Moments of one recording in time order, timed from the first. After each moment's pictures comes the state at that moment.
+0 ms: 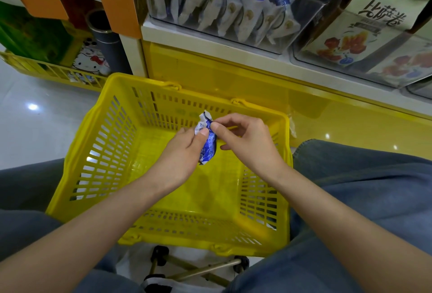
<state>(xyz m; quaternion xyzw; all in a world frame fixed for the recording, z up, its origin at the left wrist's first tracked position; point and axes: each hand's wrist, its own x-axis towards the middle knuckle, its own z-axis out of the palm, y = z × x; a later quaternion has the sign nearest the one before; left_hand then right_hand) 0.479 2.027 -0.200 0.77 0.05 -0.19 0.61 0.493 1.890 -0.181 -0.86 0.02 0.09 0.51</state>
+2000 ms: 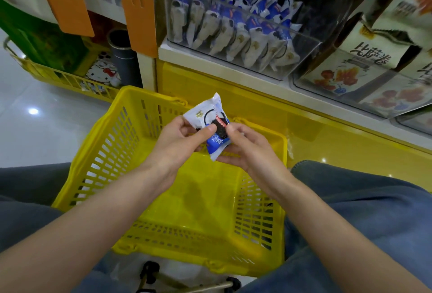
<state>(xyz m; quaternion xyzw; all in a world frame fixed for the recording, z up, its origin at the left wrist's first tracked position) 0.498 2.032 -0.180 0.63 0.16 -0.13 0.75 0.494 1.886 -0.164 -0.66 0.07 0.23 0.71</state>
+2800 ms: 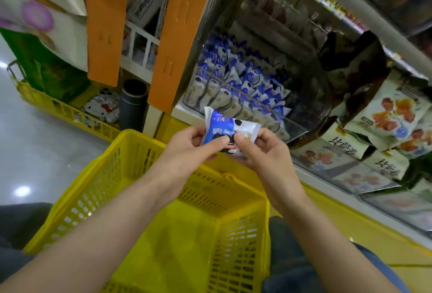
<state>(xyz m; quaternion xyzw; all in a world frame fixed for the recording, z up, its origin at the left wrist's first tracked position) 0.543 2.054 -0.126 0.54 0.06 -0.09 0.84 0.548 1.914 -0.082 -0.76 0.02 0.06 0.64</state>
